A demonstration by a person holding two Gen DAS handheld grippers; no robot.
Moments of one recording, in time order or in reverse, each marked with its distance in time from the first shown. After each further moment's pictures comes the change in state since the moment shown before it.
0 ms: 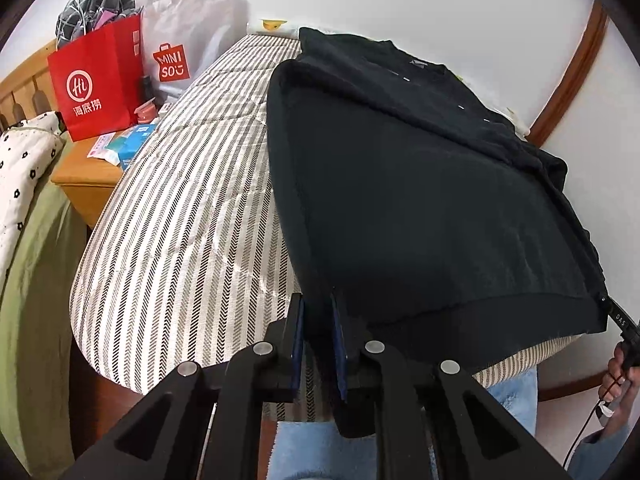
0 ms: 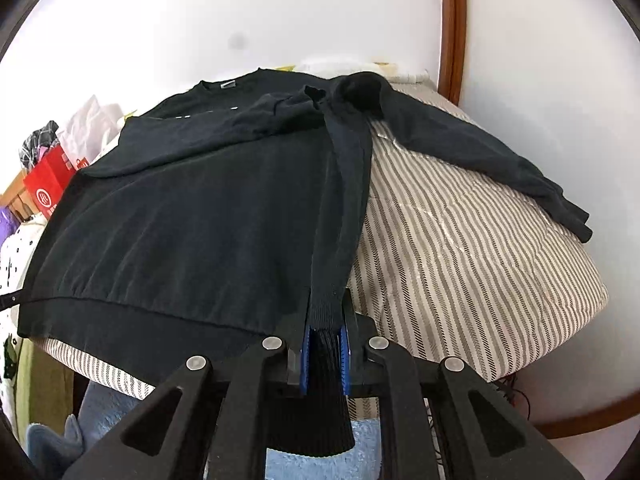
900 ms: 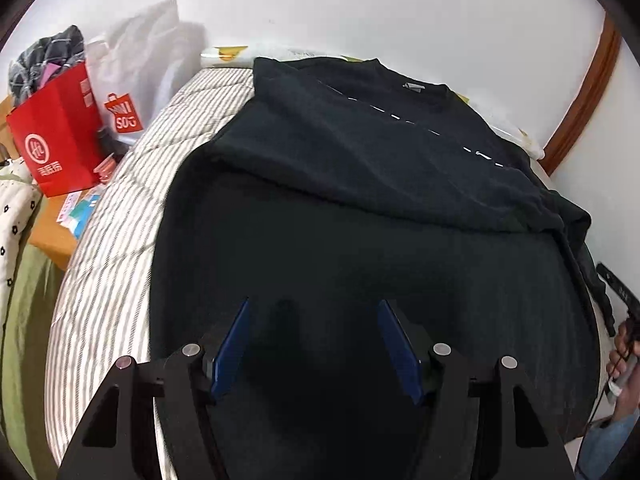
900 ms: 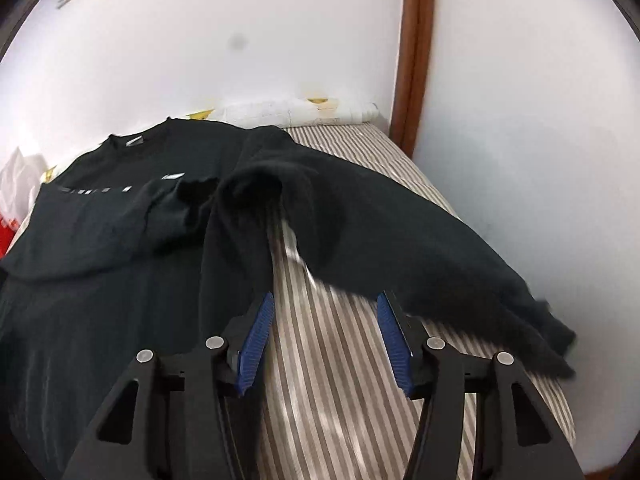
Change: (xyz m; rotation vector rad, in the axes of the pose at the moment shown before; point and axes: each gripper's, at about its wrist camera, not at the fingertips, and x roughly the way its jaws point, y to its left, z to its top) left arm 0.067 -0.071 0.121 0.032 -0.026 0.035; right arm 0.105 -0.068 0.157 0.039 -0.072 -0.179
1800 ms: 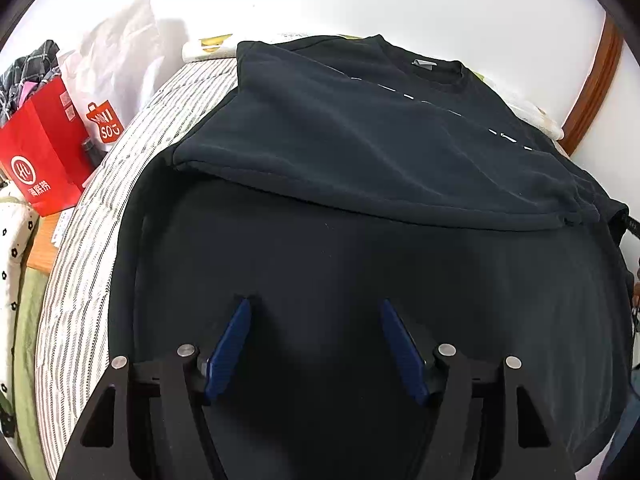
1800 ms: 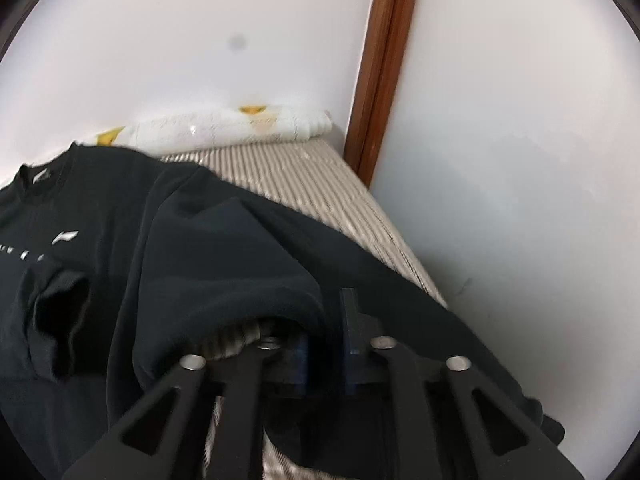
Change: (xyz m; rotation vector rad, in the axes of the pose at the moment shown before) left arm 0.044 -0.014 0.015 0.052 0.032 0.058; right arm 0.071 -0.035 0.059 0.028 0.020 -0.150
